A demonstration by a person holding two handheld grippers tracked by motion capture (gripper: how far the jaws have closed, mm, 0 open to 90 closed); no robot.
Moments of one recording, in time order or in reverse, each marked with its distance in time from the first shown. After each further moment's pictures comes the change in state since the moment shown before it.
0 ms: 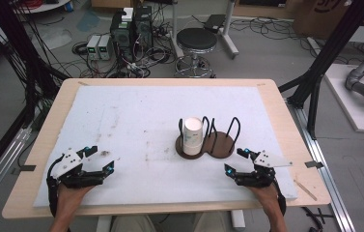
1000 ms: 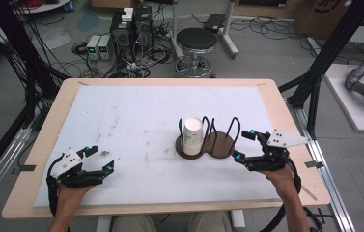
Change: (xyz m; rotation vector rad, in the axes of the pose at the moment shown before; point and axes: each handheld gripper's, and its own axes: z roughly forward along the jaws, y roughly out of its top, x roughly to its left) left arm 0.001 0.000 0.001 0.007 -0.003 -0.007; right arm -0.013 0.083 -0.026 -0.027 0.128 -0.078
